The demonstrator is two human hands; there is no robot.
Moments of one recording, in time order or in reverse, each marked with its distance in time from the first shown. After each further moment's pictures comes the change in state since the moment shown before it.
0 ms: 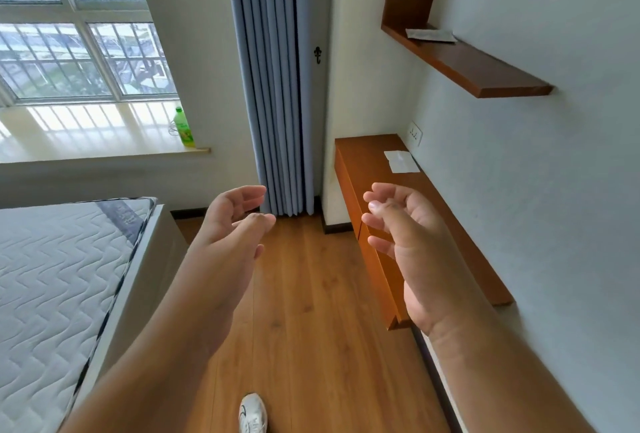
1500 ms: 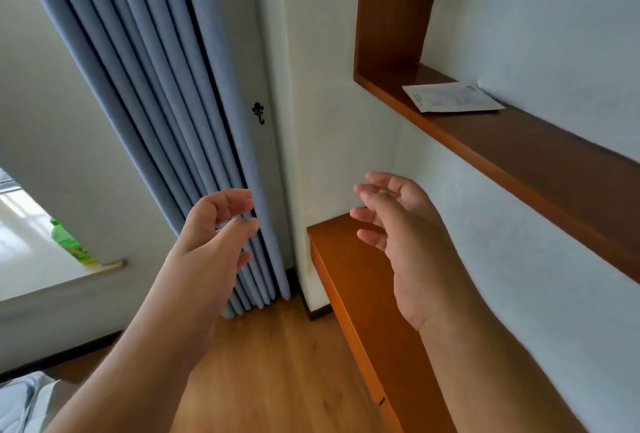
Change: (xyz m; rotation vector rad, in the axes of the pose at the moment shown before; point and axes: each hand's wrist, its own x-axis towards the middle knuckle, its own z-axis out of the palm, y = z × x) left_hand 0.556 0.052 0.163 0.047 -0.145 0.021; right_hand 0.543 -0.016 0.049 0.057 0.220 -0.049
